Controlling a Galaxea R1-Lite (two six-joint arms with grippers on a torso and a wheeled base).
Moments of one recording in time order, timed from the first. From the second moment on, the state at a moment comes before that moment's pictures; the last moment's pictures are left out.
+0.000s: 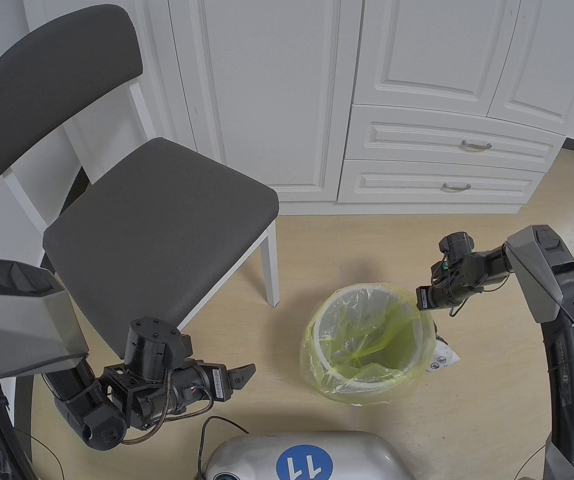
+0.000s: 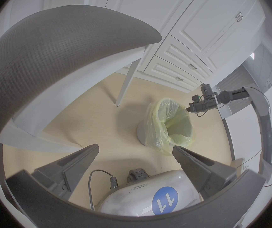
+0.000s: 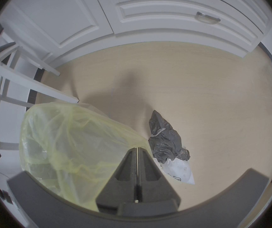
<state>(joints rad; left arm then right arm) -0.56 2.07 -0.37 -1.12 0.02 -0.44 0.06 2.66 -1.80 0.11 0.14 0.01</state>
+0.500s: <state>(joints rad) -0.55 2.08 -0.35 -1.19 0.02 -0.44 0.05 2.80 -2.00 0.33 0.20 0.13</state>
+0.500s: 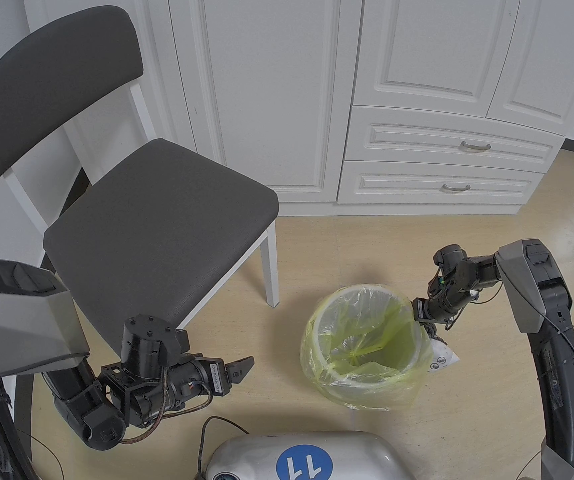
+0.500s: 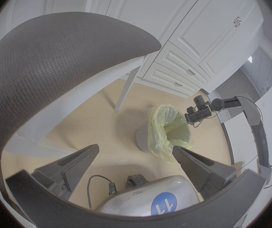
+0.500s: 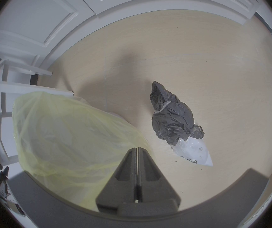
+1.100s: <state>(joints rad) -0.55 2.08 -0.35 -1.19 0.02 -0.44 0.02 2.71 -1.97 0.45 0.32 0.11</state>
